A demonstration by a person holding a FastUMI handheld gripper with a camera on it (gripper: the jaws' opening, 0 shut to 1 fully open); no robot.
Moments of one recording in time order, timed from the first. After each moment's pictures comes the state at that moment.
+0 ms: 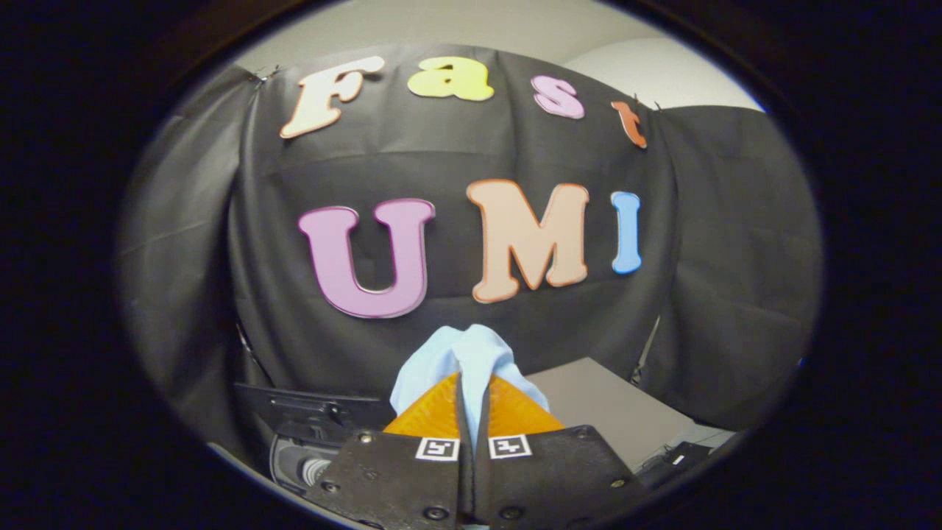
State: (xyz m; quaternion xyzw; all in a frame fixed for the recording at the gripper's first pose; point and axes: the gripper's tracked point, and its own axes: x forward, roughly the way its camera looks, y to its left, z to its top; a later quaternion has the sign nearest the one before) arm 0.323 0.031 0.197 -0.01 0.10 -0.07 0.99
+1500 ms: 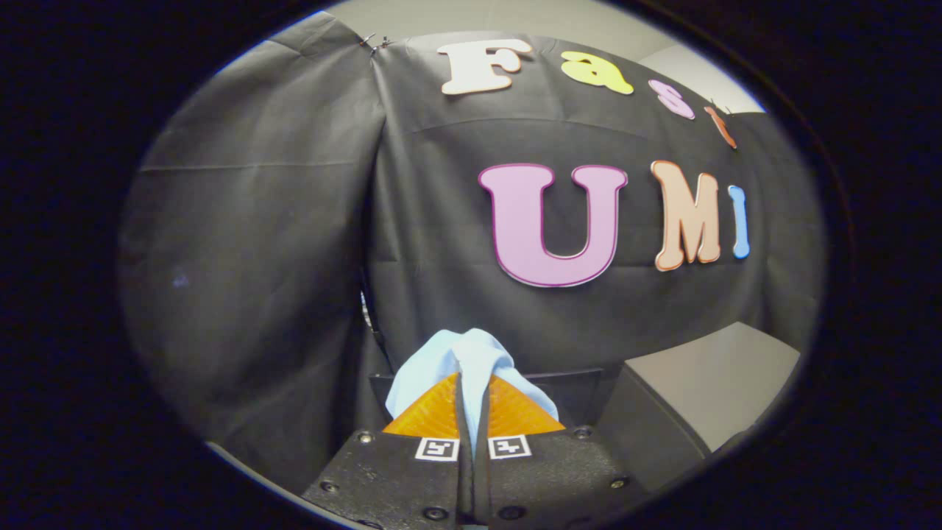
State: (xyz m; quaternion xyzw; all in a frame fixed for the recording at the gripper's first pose) arm 0.346 0.328 0.083 0.00 0.12 0.07 0.99
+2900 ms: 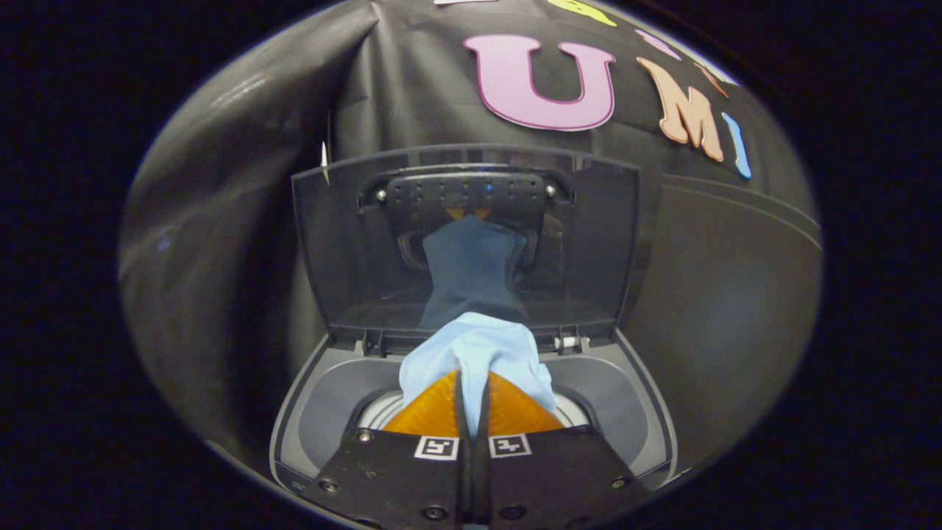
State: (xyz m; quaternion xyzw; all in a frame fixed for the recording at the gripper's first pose) arm 0.334 0.310 -0.192 -0.01 0.26 0.03 0.96
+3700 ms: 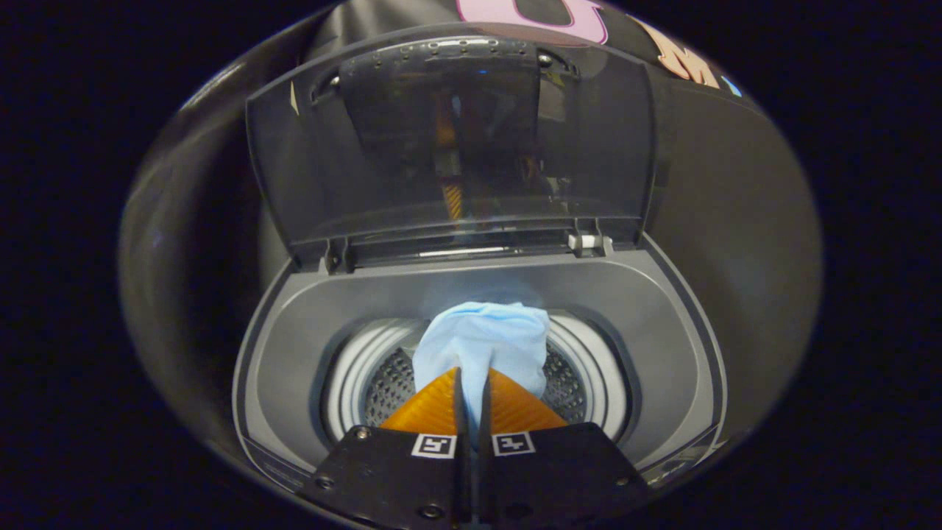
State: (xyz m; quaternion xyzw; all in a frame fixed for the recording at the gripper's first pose) arm 0.306 0.303 -0.282 0.00 0.42 0.02 0.91
